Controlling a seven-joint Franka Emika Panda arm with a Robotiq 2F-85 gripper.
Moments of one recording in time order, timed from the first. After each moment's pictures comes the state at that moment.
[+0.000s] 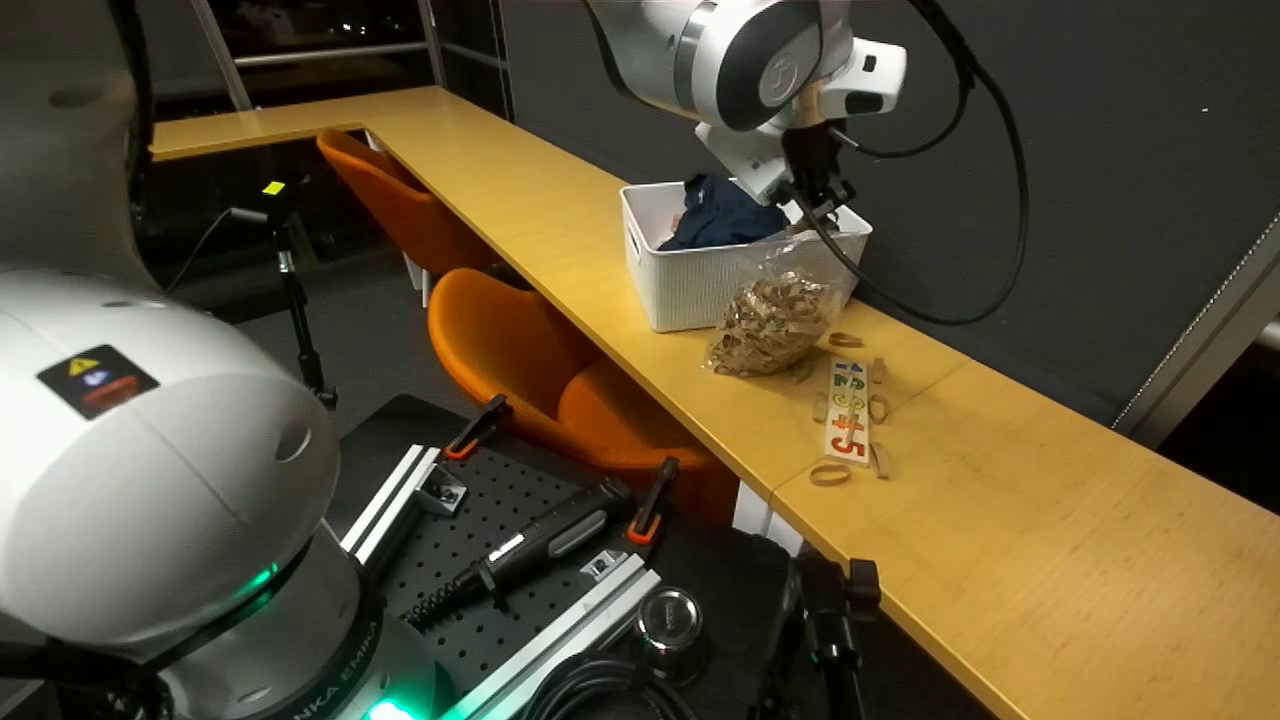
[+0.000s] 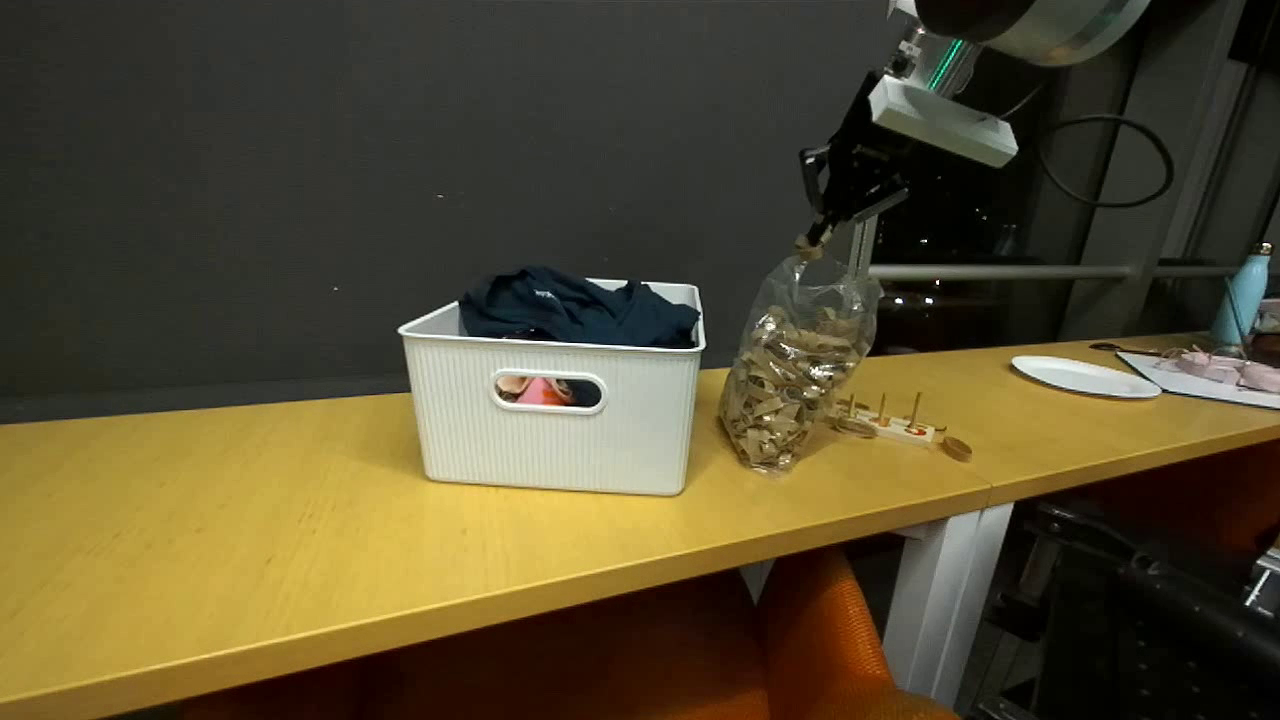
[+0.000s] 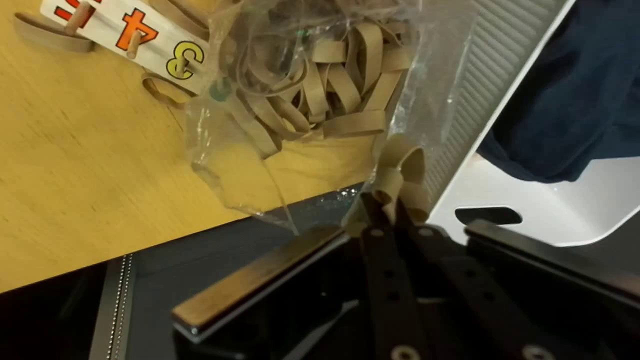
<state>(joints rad) 0.00 0.18 -0.26 -2.22 0.12 2.90 0.34</state>
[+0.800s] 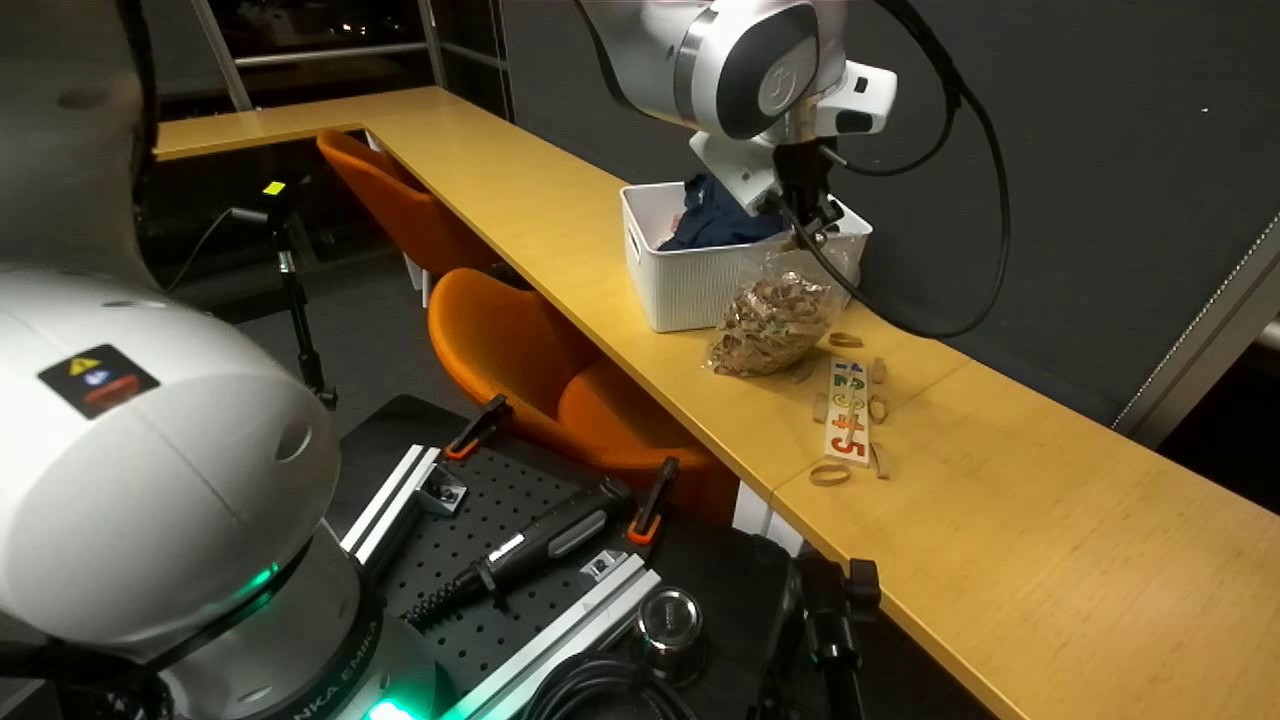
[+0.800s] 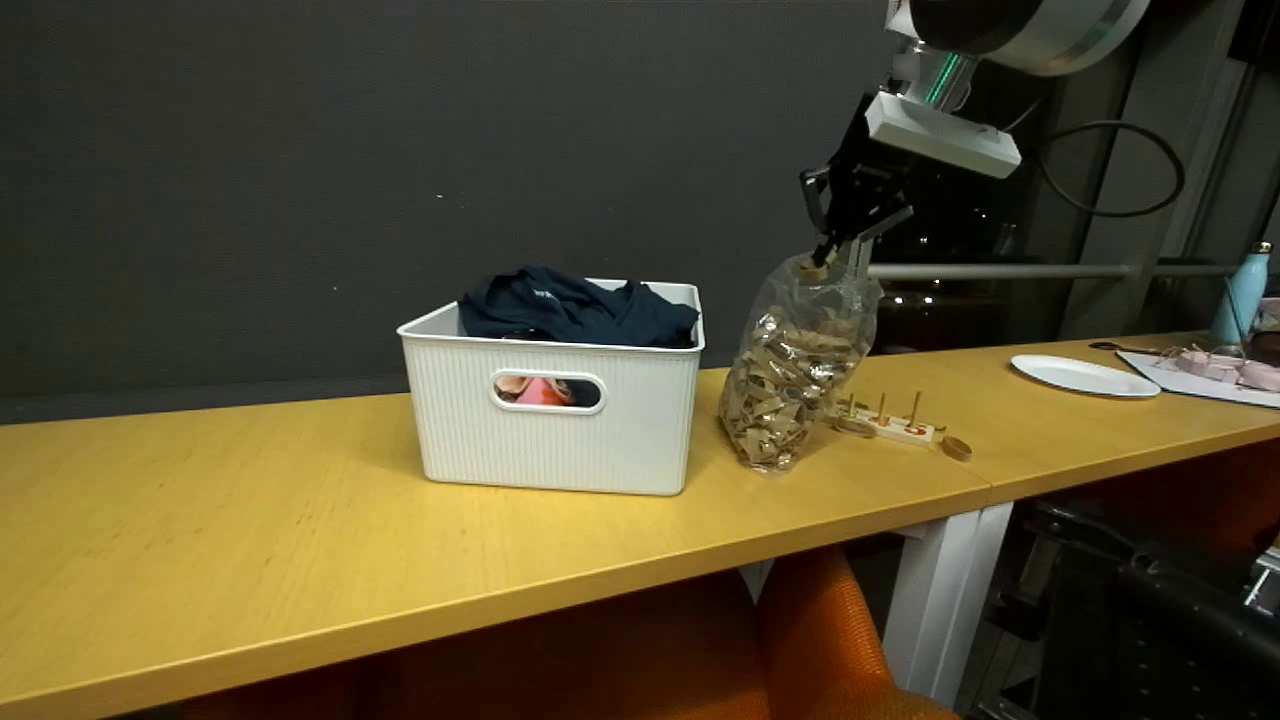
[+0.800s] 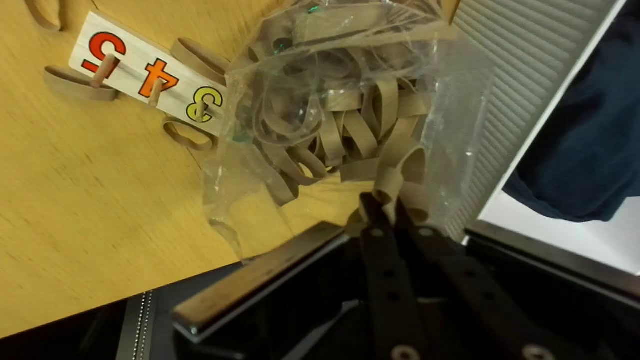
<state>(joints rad) 0.00 0.20 -0.26 -2.22 0.10 2.84 0.40</state>
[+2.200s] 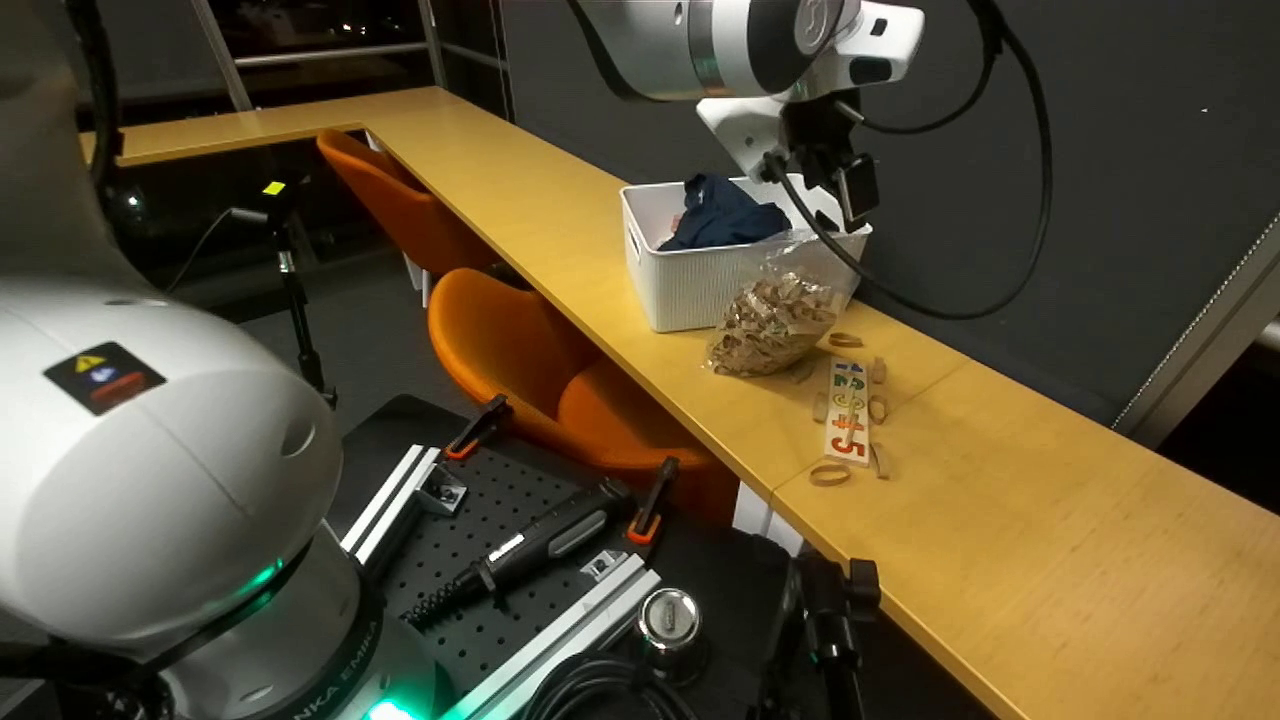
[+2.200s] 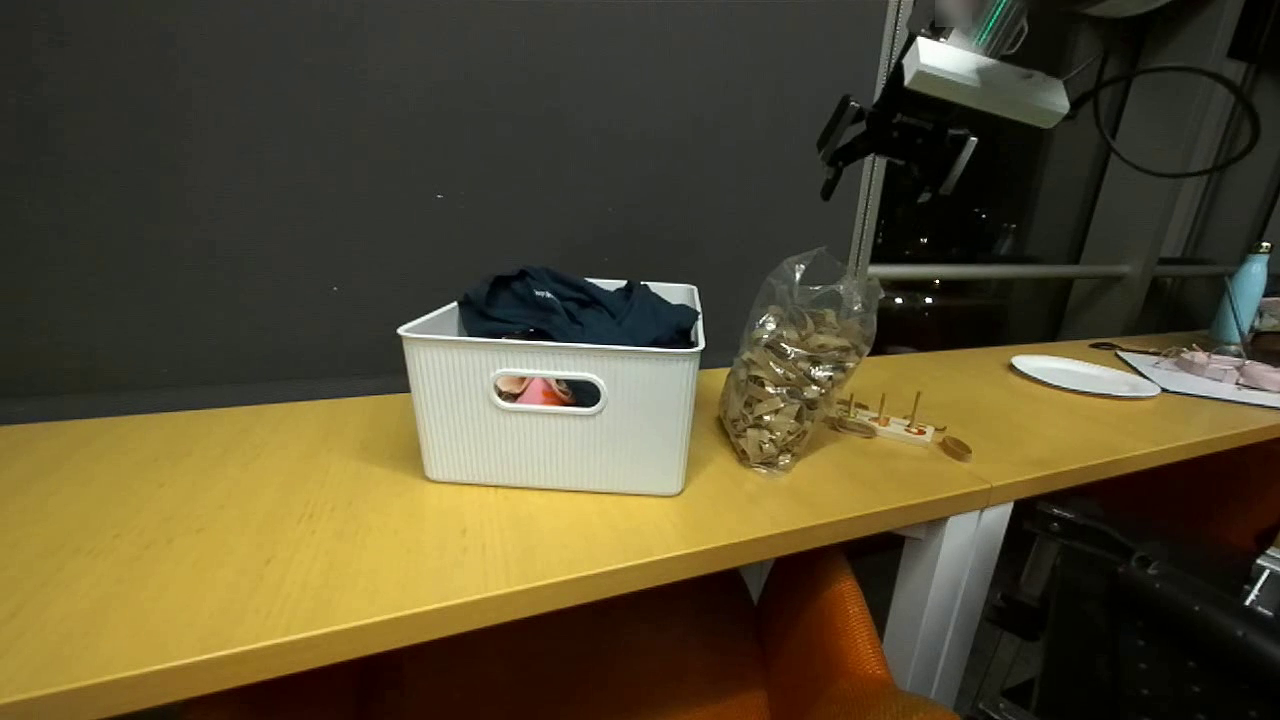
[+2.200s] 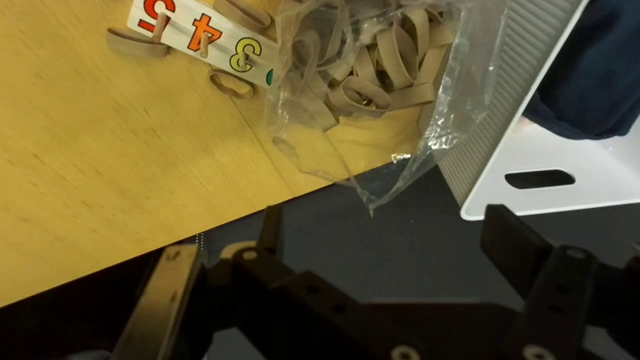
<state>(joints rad) 0.02 0.05 -0.34 -2.30 -0.21 2.85 0.69</state>
